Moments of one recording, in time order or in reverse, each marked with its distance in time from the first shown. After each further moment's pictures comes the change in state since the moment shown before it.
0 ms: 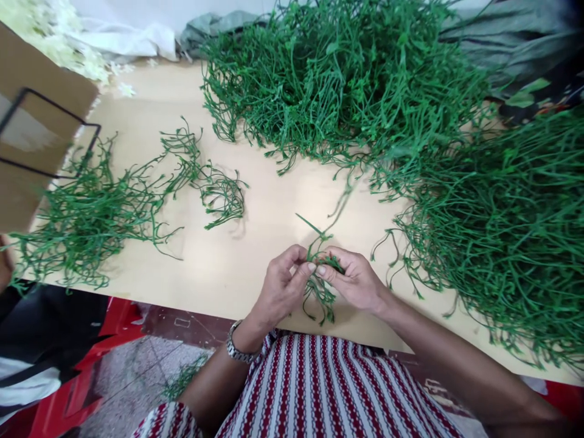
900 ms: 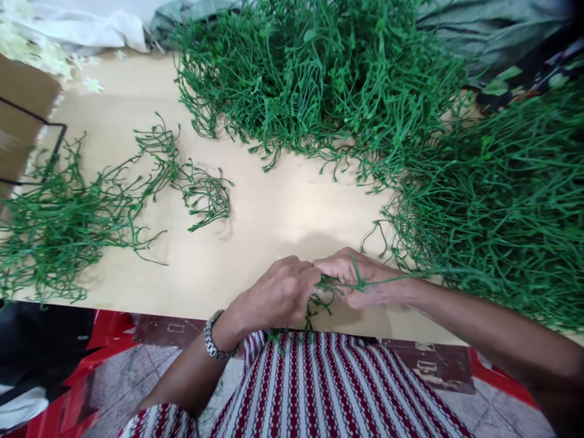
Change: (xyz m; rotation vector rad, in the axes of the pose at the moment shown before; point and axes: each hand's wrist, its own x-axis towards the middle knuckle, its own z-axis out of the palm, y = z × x) left_hand 0.009 0.030 -0.003 0.972 -0.596 0.553; right_hand 0.001 -0.012 -0.033 -0.440 -0.521 -0.137
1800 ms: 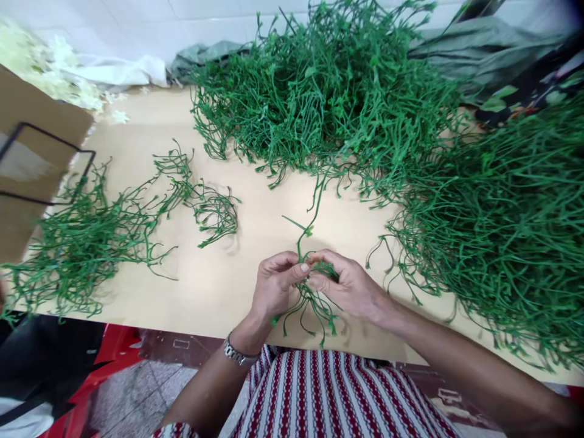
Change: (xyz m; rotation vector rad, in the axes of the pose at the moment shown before) left_hand 0.007 -0.019 0.026 -1.457 0.747 -0.732; right_hand 0.020 -0.004 0.024 0.362 0.576 0.177
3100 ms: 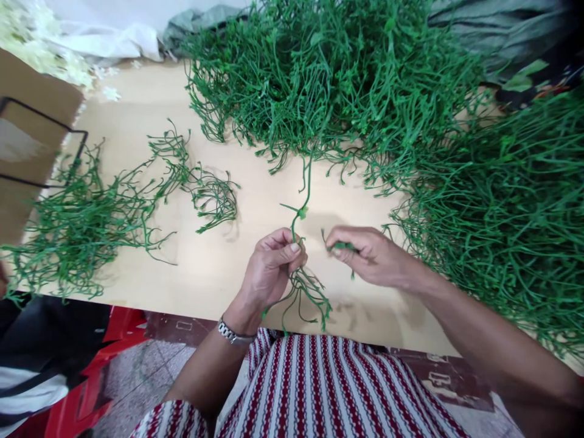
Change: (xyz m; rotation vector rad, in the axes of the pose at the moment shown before) left_hand 0.003 0.017 0.009 -0.161 -0.126 0.006; right_hand 0.008 -0.013 -0.038 -0.290 -0.273 -0.295
